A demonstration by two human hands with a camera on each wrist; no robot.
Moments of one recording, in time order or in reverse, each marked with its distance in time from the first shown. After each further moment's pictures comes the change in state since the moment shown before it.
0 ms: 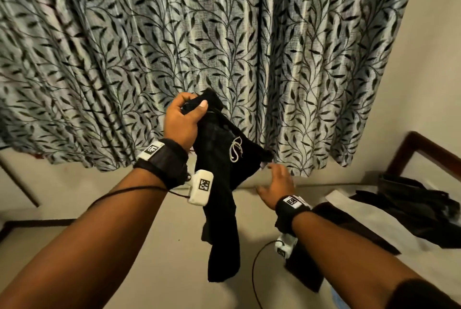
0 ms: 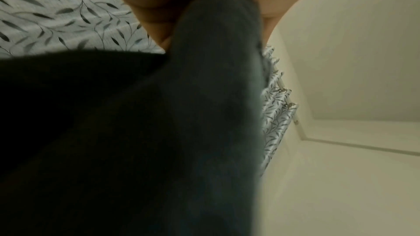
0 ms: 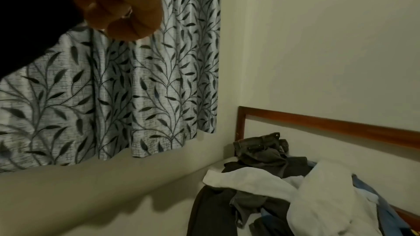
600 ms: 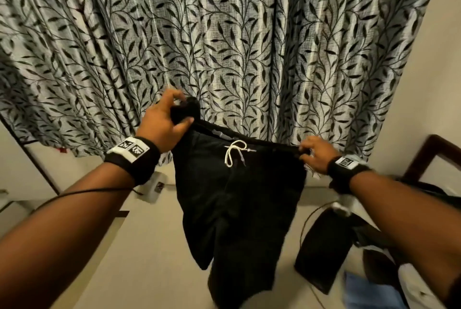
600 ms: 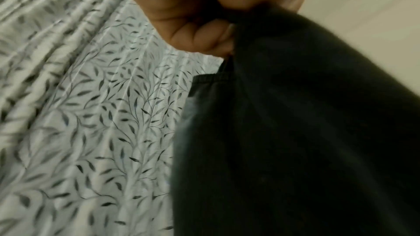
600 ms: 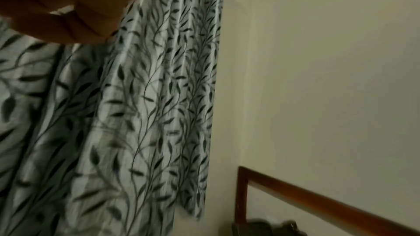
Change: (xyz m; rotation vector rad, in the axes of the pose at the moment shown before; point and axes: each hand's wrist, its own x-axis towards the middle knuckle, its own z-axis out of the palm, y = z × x) left_hand 0.002 0.023 -0.090 0.826 -0.191 0.290; right_hand 0.057 0.009 -0.136 -0.160 -0.162 -0.362
